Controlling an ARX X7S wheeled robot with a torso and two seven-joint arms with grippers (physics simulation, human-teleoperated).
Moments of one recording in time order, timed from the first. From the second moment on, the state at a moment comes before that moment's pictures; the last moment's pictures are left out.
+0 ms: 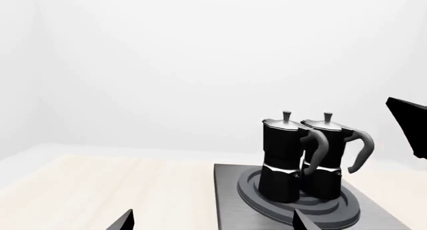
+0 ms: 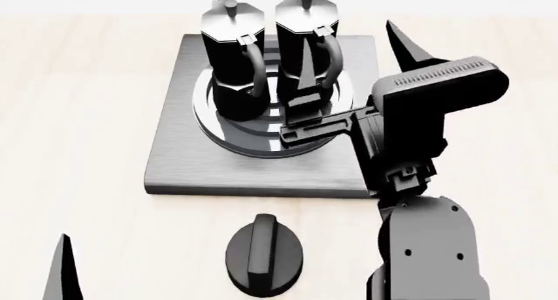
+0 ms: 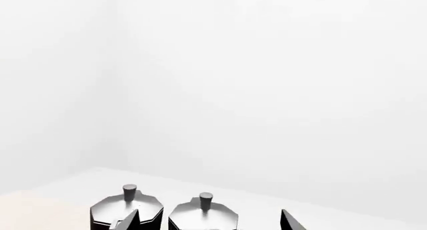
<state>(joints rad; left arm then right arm) 0.10 -0.50 0.32 0.60 -0.33 0.06 -0.49 0.75 0.04 0.05 0.22 0.03 0.03 -0.32</state>
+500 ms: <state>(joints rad) 0.10 -0.50 0.32 0.60 -0.33 0.06 -0.50 0.40 0.05 0.01 -0.27 0.04 0.07 -0.14</state>
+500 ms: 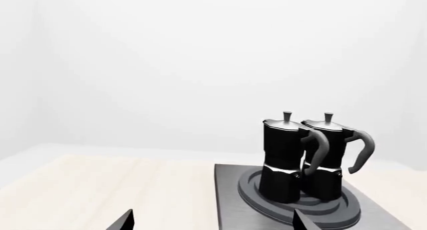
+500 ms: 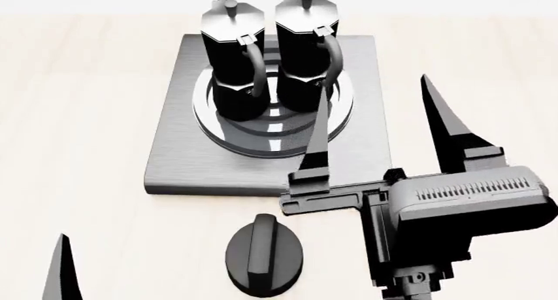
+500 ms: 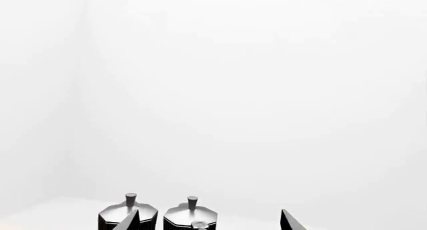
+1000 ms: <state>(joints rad) 0.10 -0.51 0.32 0.60 -0.33 0.06 -0.50 0.16 0.09 -0.04 -0.39 0.07 -0.01 -0.08</state>
